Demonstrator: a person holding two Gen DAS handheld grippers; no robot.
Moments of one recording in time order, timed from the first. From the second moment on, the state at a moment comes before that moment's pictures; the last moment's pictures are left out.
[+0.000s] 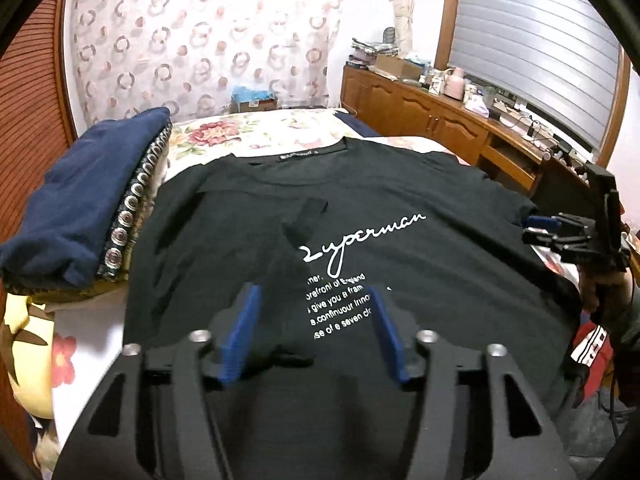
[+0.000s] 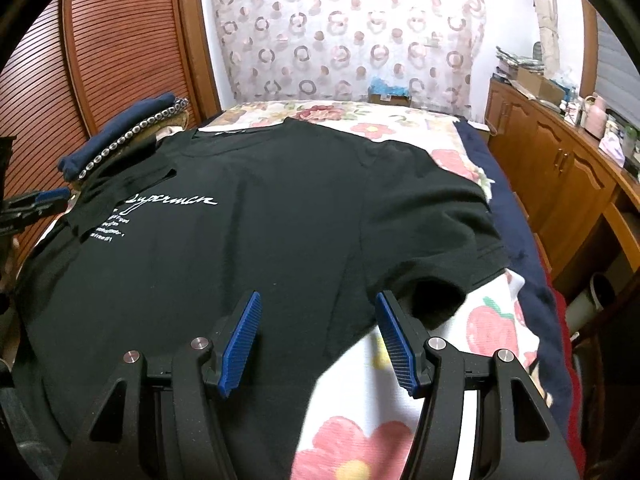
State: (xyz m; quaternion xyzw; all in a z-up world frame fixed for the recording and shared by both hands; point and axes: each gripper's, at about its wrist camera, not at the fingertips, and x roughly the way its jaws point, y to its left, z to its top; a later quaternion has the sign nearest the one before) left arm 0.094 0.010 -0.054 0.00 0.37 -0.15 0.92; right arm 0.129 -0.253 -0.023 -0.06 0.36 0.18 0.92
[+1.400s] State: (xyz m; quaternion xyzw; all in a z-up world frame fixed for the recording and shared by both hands) left arm 0.125 0.004 -0.104 0.05 0.45 -0.12 0.89; right arm 0.200 -0.345 -0.004 0.04 0.37 0.09 0.92
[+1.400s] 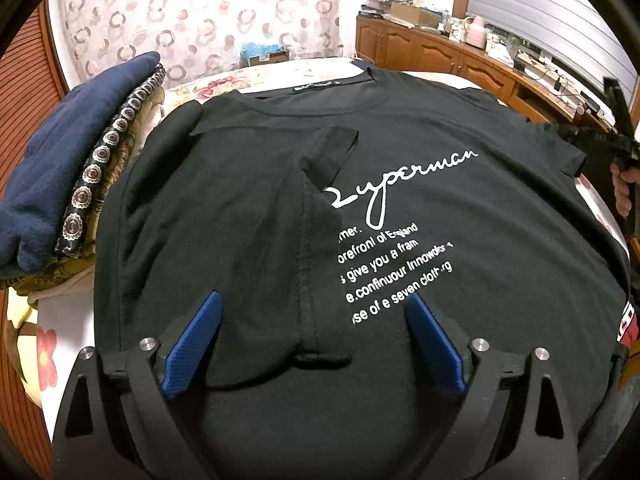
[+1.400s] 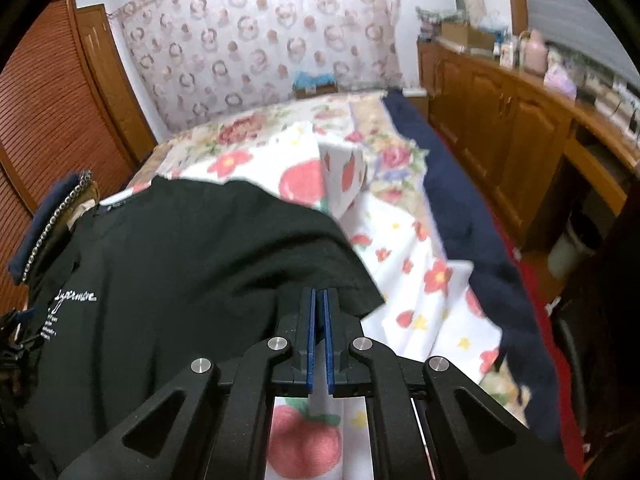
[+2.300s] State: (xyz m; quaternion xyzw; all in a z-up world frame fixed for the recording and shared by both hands) left arm 0.125 0.004 -0.106 0.05 0.45 -0.12 0.88; right arm 0.178 -0.206 0.008 -0.09 0.34 0.20 0.92
